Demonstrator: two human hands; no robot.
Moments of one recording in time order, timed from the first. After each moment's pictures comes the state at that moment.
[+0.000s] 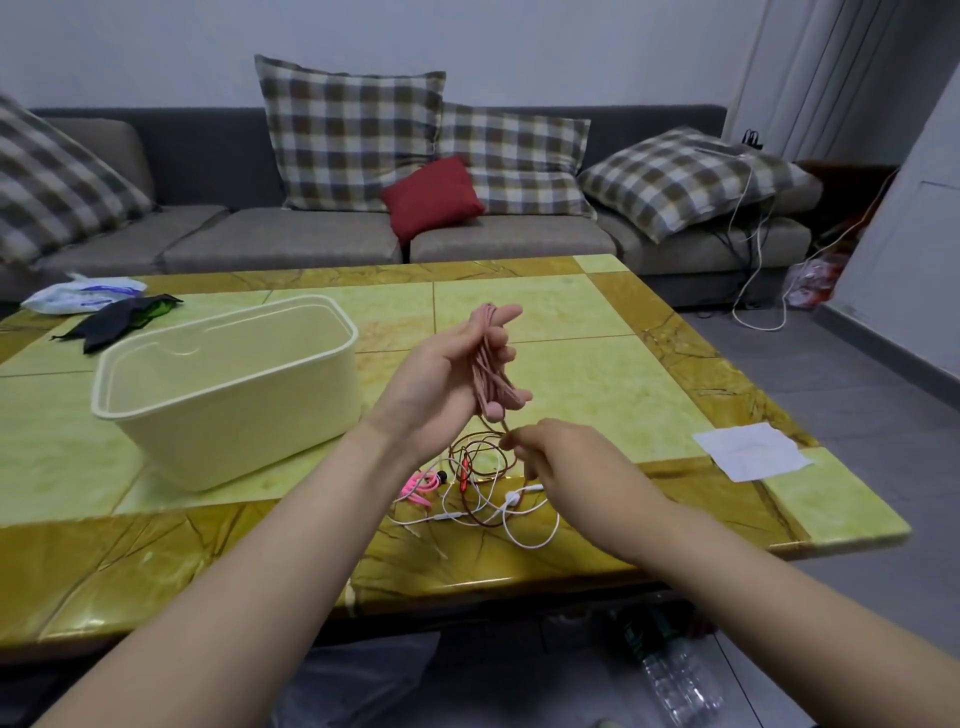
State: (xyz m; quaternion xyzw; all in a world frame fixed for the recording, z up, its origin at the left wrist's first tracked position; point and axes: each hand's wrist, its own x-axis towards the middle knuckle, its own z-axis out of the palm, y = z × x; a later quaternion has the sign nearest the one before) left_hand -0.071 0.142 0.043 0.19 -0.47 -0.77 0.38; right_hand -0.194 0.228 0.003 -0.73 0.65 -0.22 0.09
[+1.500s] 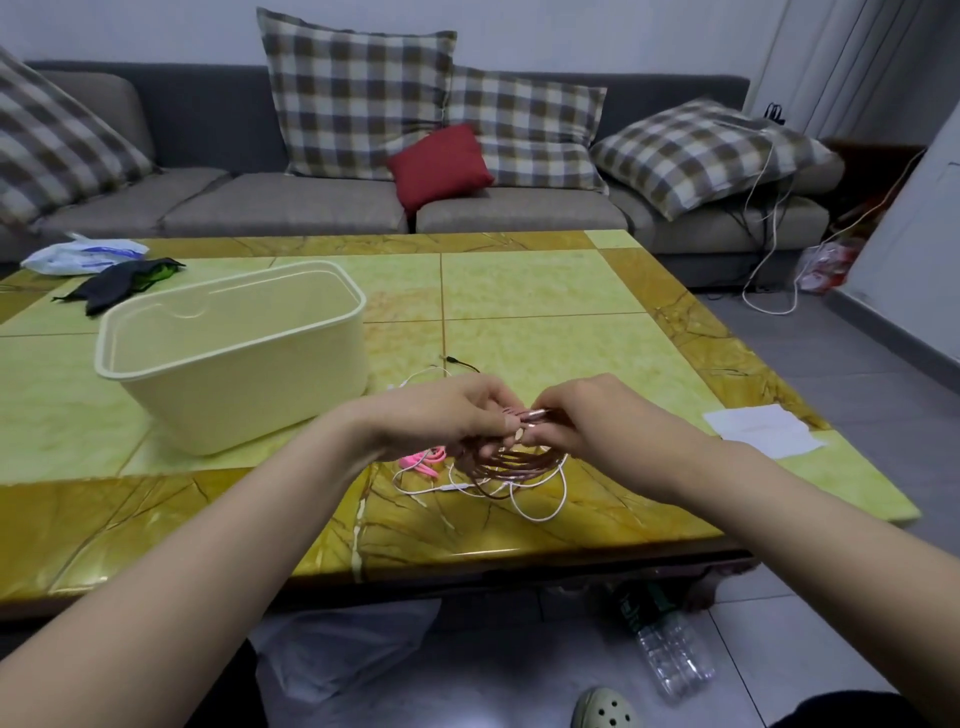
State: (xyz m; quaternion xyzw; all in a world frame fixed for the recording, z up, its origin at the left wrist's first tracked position) left_hand -0.041 0.148 0.026 0.32 -0.76 -0.56 0.04; right_hand -0.204 0.225 0.029 -0.76 0.63 -0.13 0.11
